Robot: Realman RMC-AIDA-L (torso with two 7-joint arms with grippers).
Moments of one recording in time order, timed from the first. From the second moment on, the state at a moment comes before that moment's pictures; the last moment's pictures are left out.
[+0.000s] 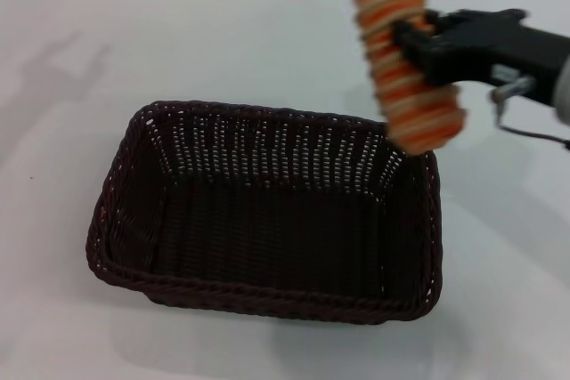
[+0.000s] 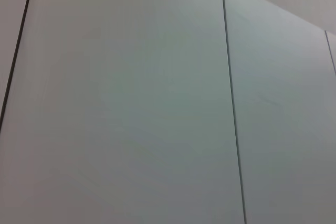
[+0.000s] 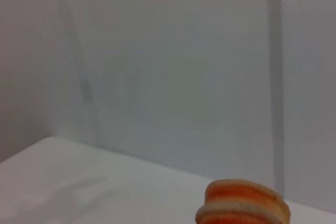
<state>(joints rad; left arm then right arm) -0.20 -2.06 -2.38 -1.24 1.05 -1.30 1.71 -0.03 2.07 1.33 1.97 -2.44 0.78 -0.37</state>
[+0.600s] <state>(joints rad) -0.20 -2.06 -2.42 -1.24 1.04 -1.31 1.71 0.16 2.08 1.21 1.81 -2.38 0.87 -0.37</state>
